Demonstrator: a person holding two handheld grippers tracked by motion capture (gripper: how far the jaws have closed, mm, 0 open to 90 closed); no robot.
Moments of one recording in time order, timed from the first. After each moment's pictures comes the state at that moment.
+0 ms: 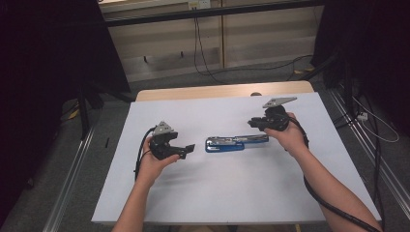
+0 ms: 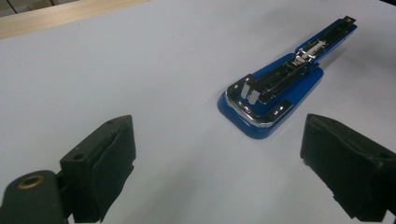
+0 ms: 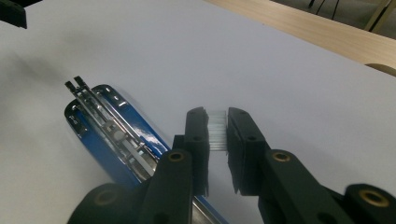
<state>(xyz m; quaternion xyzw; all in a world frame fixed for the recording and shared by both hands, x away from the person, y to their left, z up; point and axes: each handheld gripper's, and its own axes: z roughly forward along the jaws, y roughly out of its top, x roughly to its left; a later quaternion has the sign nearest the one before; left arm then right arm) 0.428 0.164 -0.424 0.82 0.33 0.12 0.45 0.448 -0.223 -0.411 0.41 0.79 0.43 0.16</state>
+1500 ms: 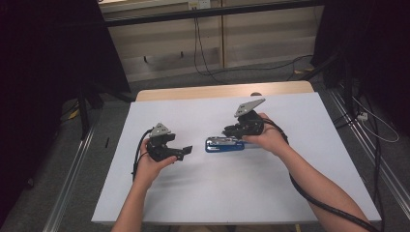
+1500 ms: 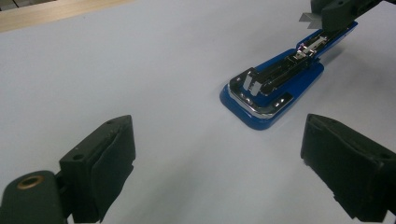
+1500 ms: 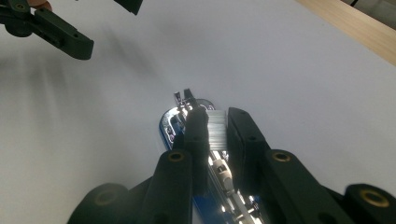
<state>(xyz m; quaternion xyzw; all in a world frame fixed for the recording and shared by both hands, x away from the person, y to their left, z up) 0.424 0.171 -0.424 0.82 0.34 0.12 0.45 0.447 -0.151 -0.403 0.25 0.86 0.43 0.10</state>
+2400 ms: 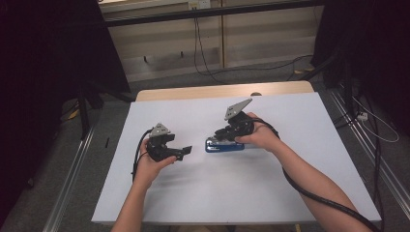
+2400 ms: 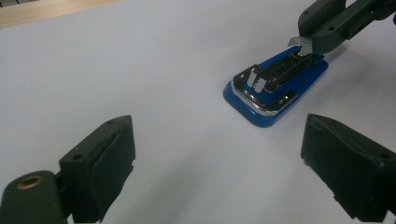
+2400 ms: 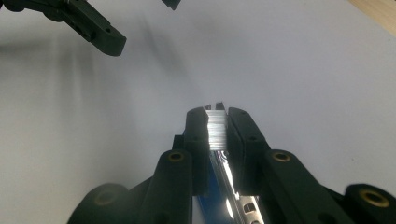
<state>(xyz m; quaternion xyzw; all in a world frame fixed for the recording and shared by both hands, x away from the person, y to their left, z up) 0.425 0.172 -0.426 0.82 0.34 0.12 0.45 0.462 -0.127 -0.412 0.18 0.88 0.43 0.05</state>
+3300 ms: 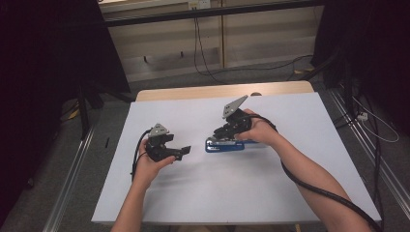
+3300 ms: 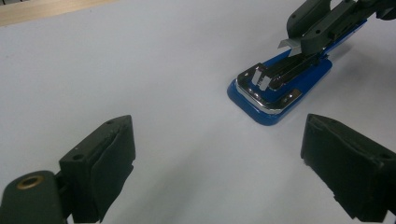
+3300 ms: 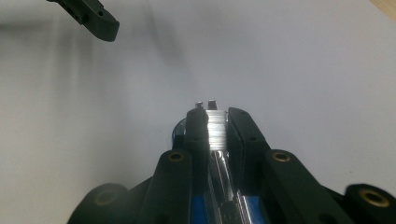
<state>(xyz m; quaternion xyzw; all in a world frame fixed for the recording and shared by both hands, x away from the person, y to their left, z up) 0.426 0.176 -0.427 0.82 0.34 0.12 0.45 0.480 -0.125 -0.415 0.14 0.90 0.42 0.04</state>
